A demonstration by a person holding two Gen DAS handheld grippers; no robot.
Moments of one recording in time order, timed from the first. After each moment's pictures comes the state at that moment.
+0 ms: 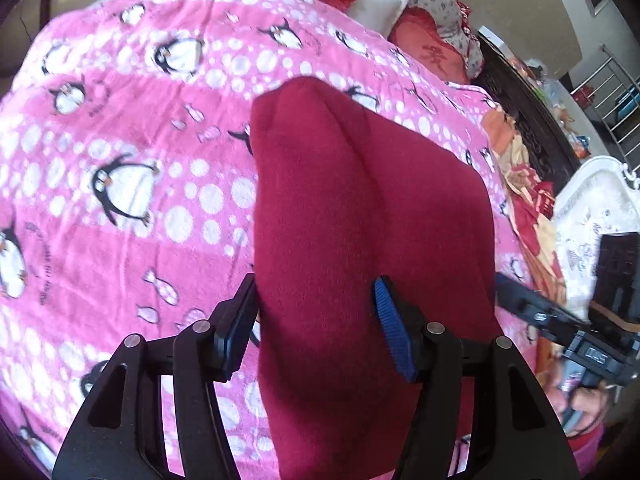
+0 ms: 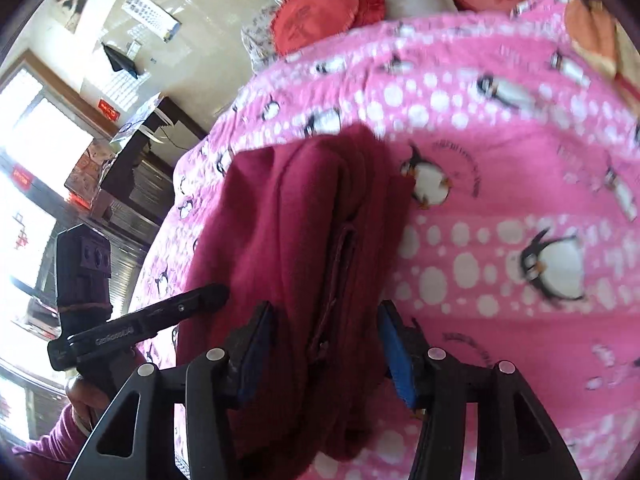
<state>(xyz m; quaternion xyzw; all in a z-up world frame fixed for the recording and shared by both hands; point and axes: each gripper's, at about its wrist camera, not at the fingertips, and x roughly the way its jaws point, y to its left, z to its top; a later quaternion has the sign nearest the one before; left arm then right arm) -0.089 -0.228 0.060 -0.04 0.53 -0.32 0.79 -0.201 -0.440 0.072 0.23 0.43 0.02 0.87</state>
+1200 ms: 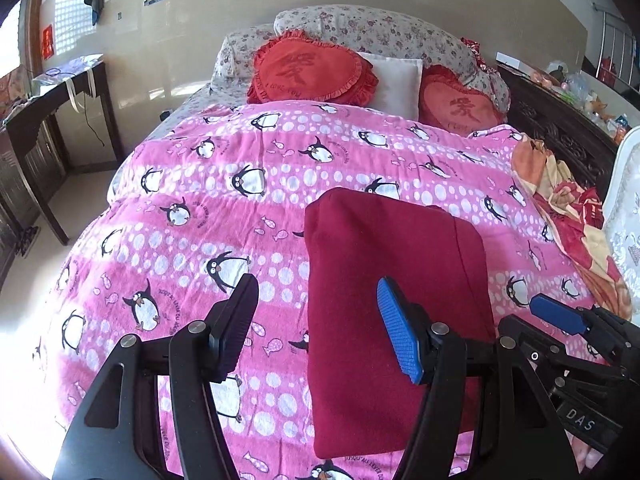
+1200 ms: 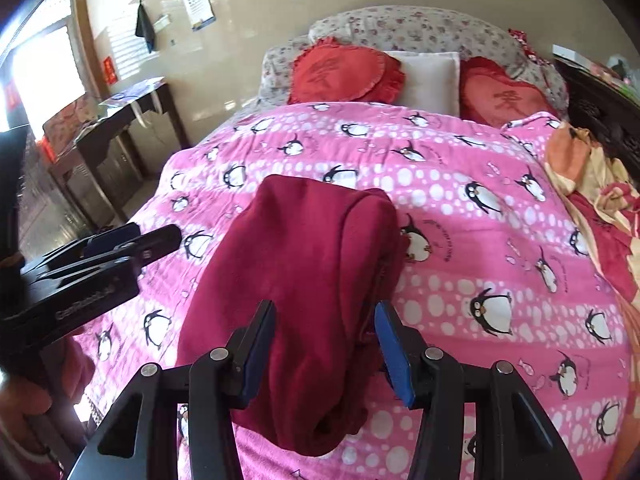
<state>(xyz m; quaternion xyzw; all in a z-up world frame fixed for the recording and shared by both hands) -0.140 -0.227 0.133 0.05 0.38 -0.21 0.90 -0.218 -0.373 0.116 0.10 0.39 -0.06 0.91</state>
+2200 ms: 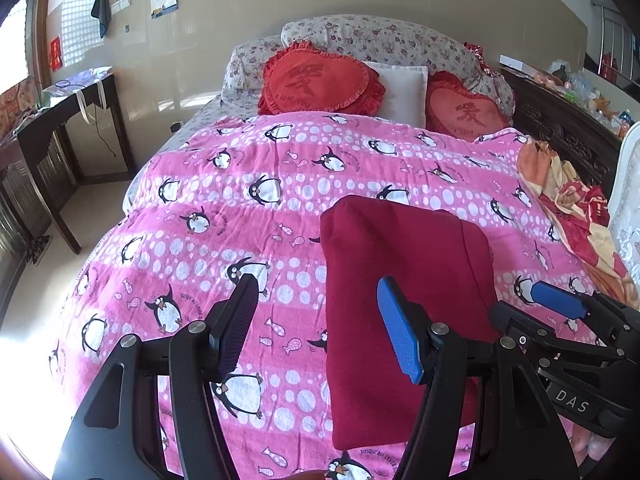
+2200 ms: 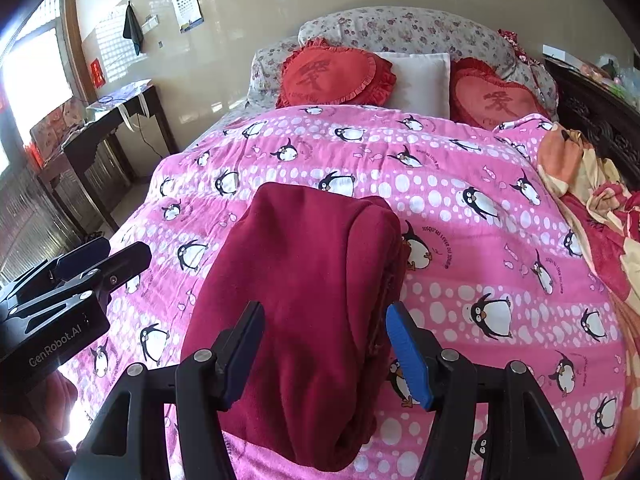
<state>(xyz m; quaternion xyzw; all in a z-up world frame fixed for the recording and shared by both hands) -0.150 -0.215 0.141 0.06 0.36 -0.20 0.91 -0.209 -0.362 0.122 0.10 0.40 -0.08 0.91</state>
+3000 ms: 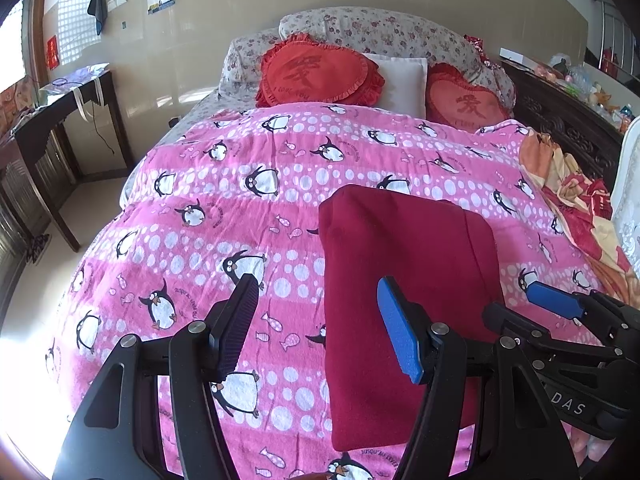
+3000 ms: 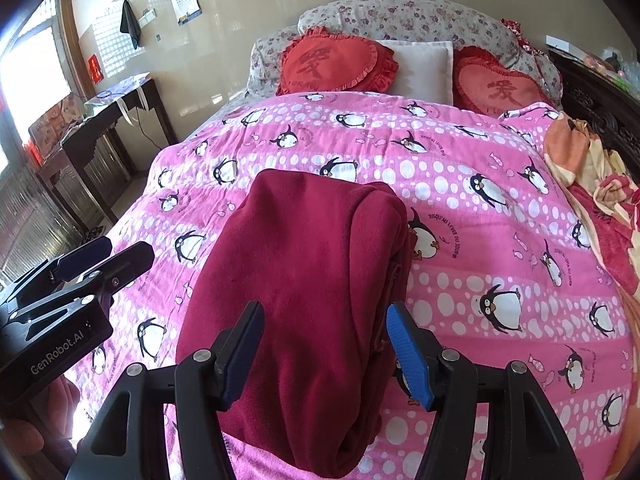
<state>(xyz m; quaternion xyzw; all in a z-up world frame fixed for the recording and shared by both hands) -0.146 -0.219 0.131 0.07 0.37 -0.20 0.91 -0.203 -0.362 0.110 0.11 0.41 -0.07 0.90</state>
